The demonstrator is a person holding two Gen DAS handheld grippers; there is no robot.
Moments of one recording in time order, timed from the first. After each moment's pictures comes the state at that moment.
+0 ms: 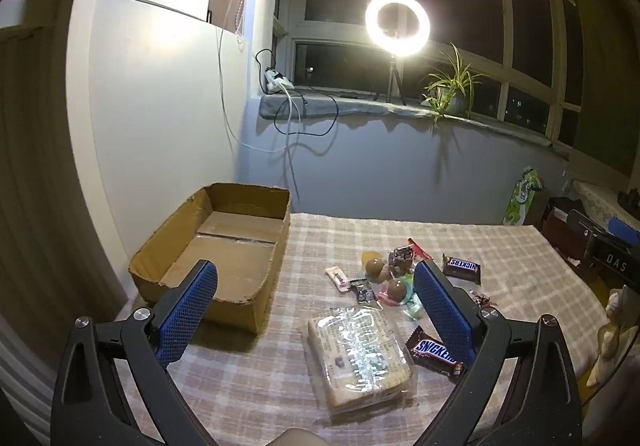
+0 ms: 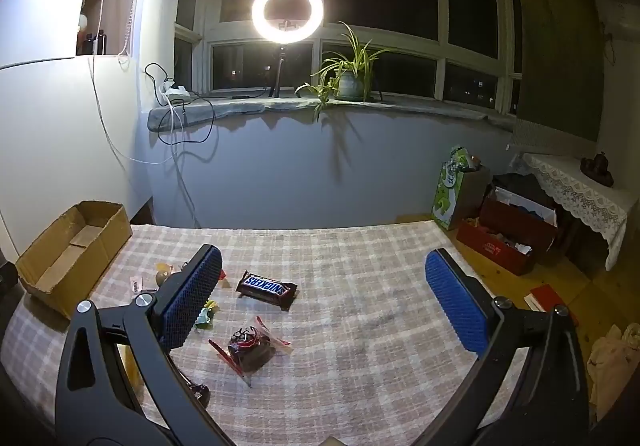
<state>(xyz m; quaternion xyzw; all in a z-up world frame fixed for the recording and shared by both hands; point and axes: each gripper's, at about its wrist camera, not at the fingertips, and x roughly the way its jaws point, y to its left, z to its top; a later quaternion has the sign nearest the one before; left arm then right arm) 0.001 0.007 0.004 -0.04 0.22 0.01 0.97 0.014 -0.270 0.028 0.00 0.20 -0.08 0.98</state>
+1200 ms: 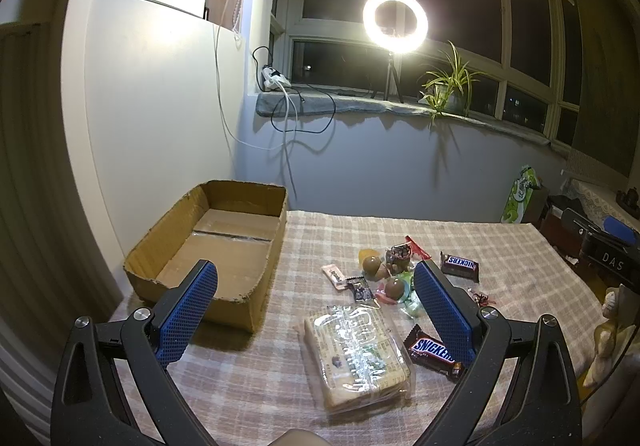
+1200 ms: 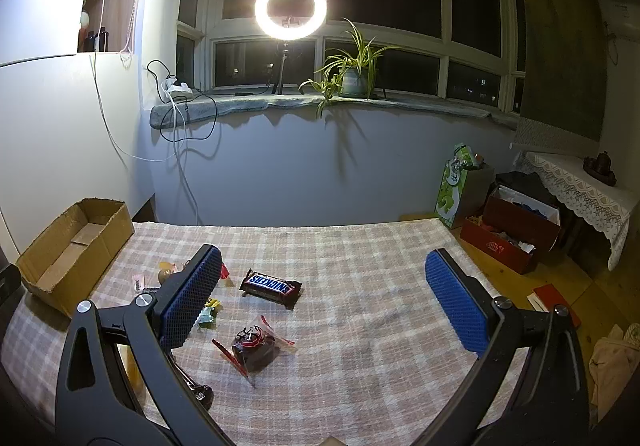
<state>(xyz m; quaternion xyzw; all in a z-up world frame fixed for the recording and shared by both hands) 0.000 0.004 0.000 -0.04 0.22 0.00 0.97 0.016 -0.266 0.024 0.00 0.20 -0.08 0.98</state>
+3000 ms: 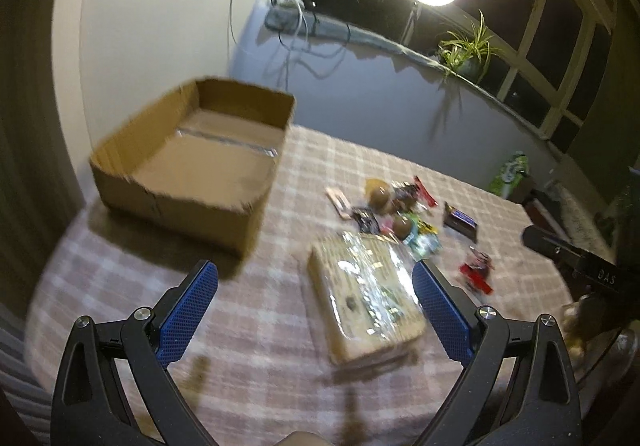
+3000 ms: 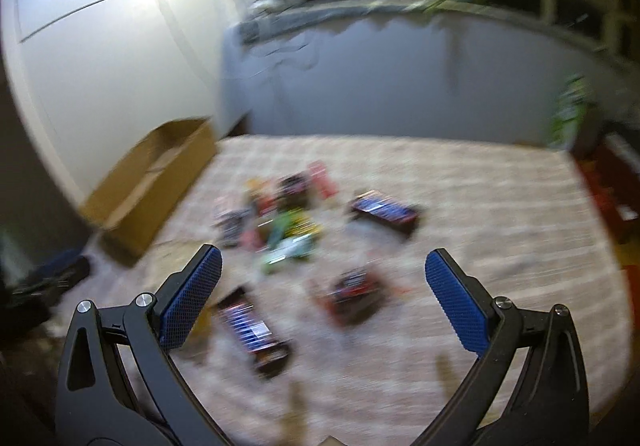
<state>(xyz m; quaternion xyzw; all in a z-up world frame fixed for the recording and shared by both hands) 0.024 0.047 -0.058 -0.15 0.35 -0.05 0.92 0.072 -0.234 -0.031 0.04 0.37 0.15 0.91</state>
